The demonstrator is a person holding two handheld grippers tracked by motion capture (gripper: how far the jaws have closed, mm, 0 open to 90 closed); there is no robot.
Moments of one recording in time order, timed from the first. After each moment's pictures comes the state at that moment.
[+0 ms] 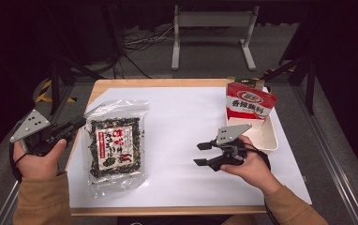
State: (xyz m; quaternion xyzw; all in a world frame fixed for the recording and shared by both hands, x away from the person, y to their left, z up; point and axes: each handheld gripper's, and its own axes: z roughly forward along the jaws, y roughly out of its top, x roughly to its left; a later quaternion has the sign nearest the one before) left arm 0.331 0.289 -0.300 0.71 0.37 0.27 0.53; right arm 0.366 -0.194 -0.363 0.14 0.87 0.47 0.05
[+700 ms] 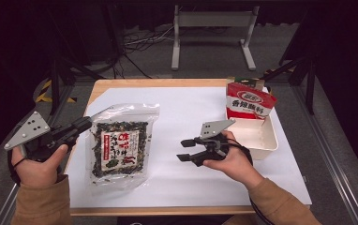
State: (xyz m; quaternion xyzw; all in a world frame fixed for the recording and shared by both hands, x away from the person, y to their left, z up) left arm 0.314 0.275 -0.284 0.72 0.32 0.26 0.56; right arm 0.376 -0.149 -0.358 0.15 0.86 0.49 0.03
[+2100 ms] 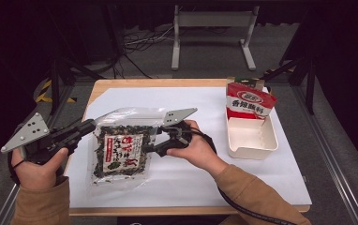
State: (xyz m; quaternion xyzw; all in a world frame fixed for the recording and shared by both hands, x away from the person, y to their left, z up) left arm 0.308 0.271 -0.281 0.72 0.29 0.23 0.58; right arm 0.409 -0.056 -0.356 0.13 0.83 0.54 0.01
